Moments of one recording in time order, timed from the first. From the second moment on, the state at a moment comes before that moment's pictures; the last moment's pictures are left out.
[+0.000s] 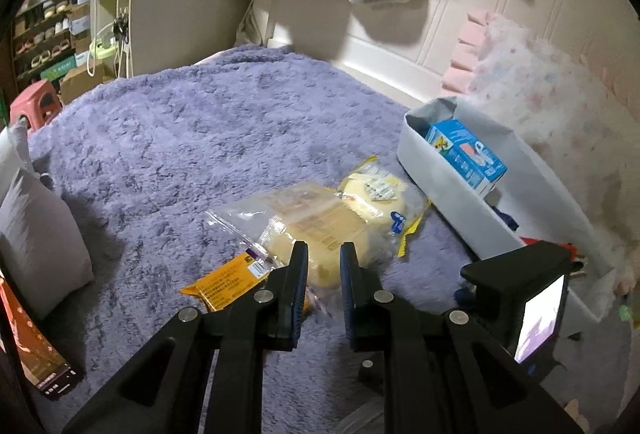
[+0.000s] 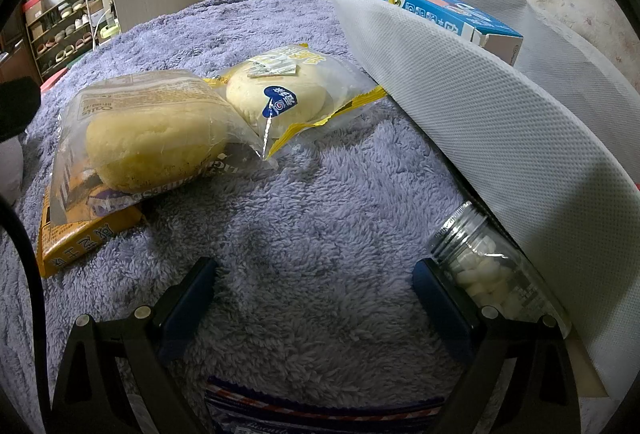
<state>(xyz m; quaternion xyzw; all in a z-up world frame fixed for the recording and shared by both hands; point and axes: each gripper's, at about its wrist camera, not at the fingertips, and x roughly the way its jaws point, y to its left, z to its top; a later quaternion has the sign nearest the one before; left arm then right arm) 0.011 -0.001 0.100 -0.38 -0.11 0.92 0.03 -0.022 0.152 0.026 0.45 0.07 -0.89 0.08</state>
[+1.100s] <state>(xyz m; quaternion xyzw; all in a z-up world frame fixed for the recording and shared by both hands) 0.008 0.008 0.097 -0.39 -0.05 0.92 0.02 -0.022 0.151 0.025 0.45 0.07 -0.89 0.08</state>
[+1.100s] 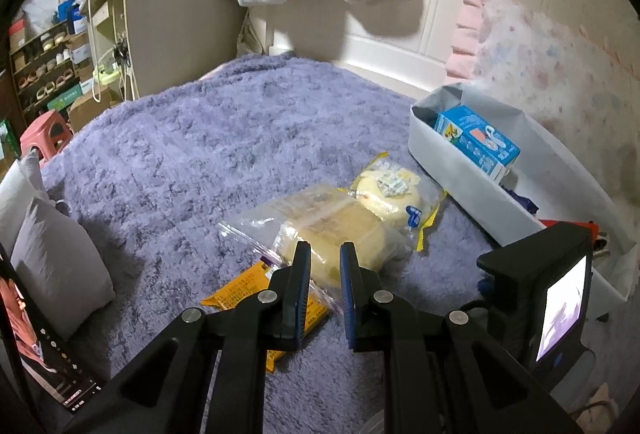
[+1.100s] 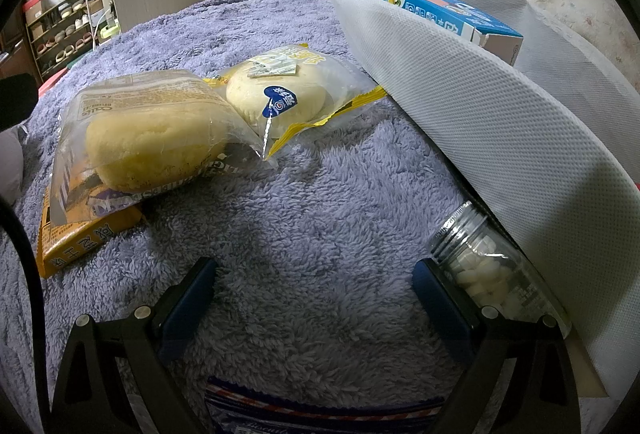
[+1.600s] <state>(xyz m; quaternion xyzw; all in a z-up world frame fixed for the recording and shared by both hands) -0.005 -0.013 0.078 -0.44 -0.09 0.89 0.02 -0.025 0.150 0.025 0.46 0.06 -0.88 0.09</state>
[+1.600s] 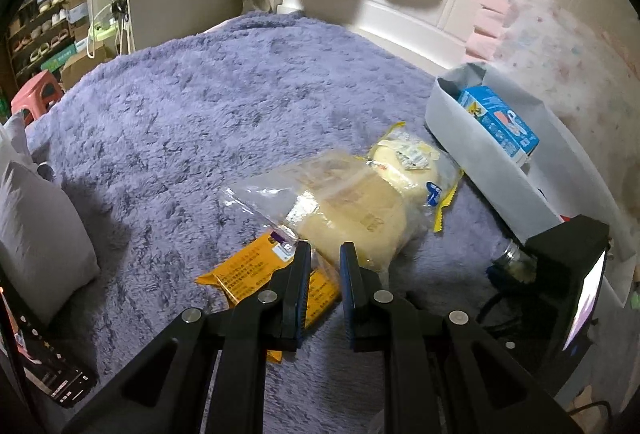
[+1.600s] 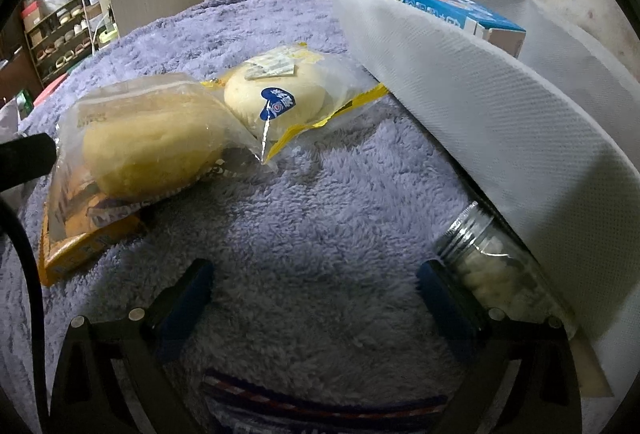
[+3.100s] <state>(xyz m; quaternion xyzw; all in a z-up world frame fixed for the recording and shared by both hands) -0.024 -0.063 0.061 -0.46 -0.23 0.86 0.02 -0.054 0.157 0.030 0.45 -0.38 -0.77 0.25</state>
